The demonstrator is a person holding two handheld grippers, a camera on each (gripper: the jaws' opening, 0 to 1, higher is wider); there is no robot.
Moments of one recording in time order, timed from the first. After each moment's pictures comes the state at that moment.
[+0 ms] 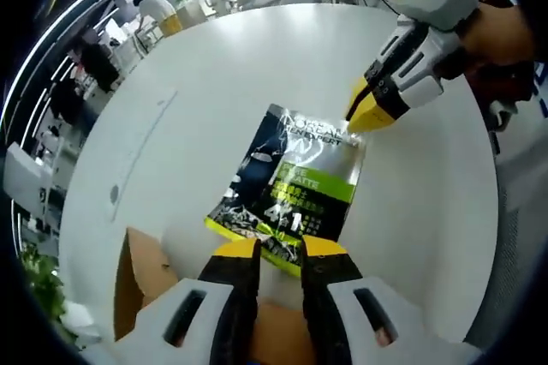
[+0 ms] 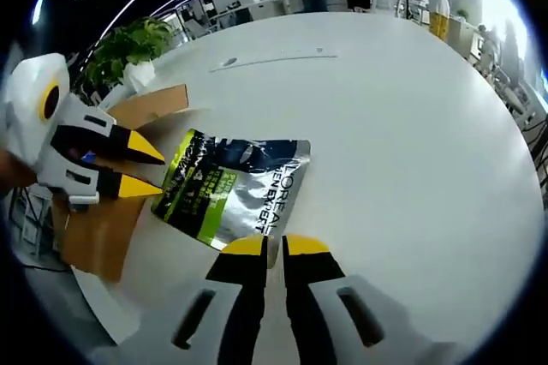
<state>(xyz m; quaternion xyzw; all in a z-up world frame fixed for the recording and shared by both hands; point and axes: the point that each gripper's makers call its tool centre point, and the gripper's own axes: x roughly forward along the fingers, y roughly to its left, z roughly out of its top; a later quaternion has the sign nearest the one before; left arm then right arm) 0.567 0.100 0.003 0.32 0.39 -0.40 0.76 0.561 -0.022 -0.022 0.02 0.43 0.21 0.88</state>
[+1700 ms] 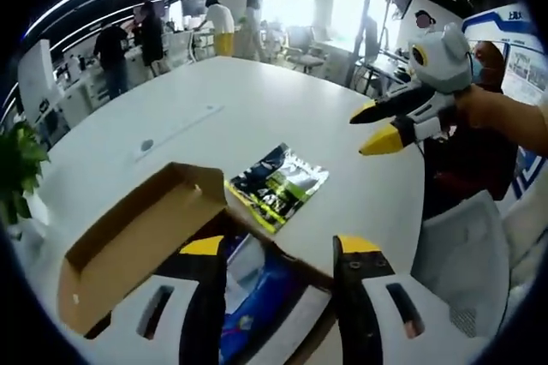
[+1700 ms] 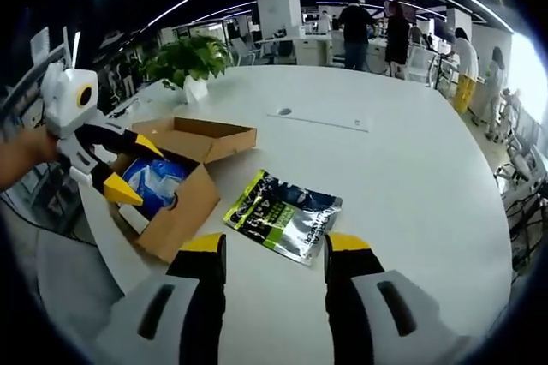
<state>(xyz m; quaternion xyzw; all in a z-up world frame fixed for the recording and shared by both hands) 0.489 0.169 0.092 0.09 0.36 -0.37 0.85 0.511 0.008 0.095 -0.05 0.34 0.29 0.89</state>
